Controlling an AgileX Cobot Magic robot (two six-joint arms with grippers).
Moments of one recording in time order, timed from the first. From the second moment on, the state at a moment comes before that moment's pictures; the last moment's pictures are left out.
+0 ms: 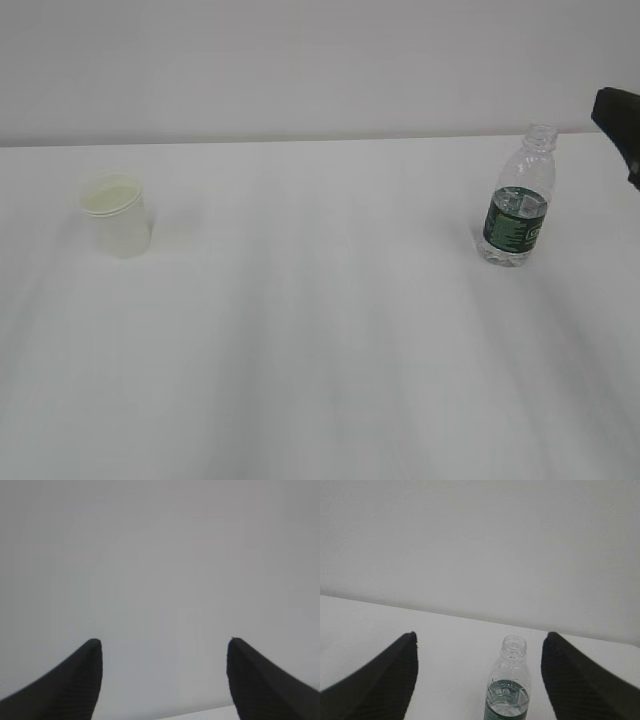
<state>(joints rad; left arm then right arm) -0.11 0.62 -0.42 0.00 -0.35 0.09 0.19 0.98 -0.45 -0.03 -0.34 -0.05</state>
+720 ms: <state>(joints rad) -0.11 0.33 -0.42 -0.02 -0.03 0.09 0.19 0.68 -0.46 -0.03 0.00 -0.07</state>
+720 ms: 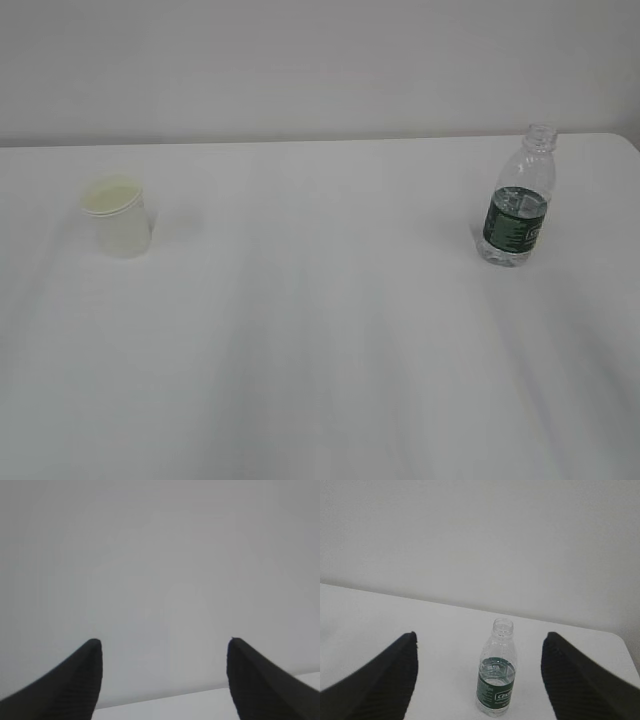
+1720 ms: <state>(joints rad) -0.11 0.26 -0.69 -0.03 0.58 0.09 0.19 0.31 -0.50 -0.06 0.46 -0.07</state>
